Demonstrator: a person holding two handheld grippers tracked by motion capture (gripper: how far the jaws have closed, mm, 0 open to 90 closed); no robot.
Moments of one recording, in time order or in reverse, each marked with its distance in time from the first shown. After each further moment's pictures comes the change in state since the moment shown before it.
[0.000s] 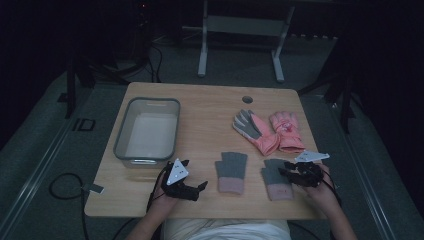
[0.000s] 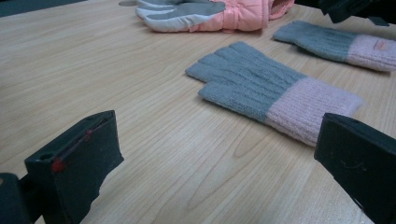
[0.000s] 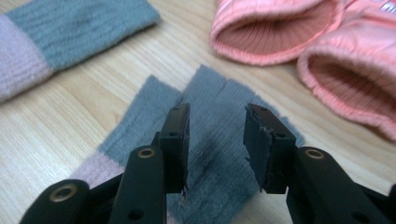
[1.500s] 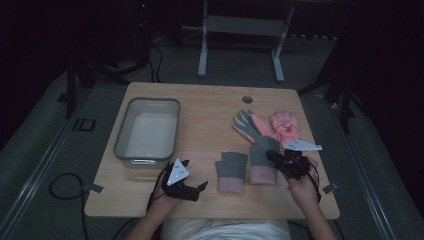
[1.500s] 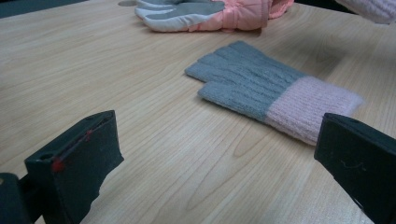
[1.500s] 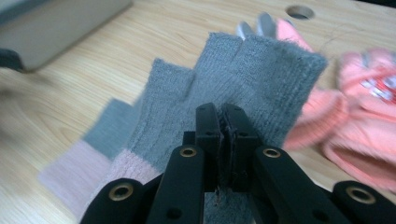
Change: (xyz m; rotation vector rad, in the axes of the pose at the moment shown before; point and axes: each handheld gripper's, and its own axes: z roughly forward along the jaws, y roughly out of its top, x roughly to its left) left arm -0.001 0.000 0.000 0.000 0.001 0.004; right arm 0.059 0.072 -0.021 -0.148 -0.066 0.141
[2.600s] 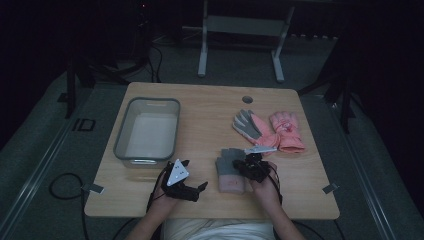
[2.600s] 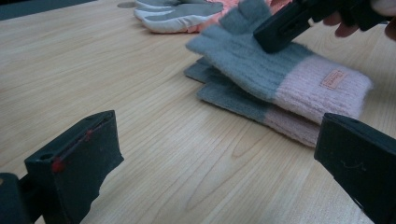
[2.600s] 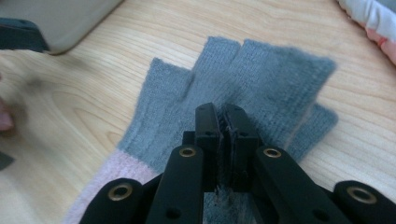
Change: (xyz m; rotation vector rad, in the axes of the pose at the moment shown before) left arm 0.000 0.000 -0.001 -0.003 -0.004 0.006; right arm 0.059 -0.014 0.087 0.132 0.123 0.083
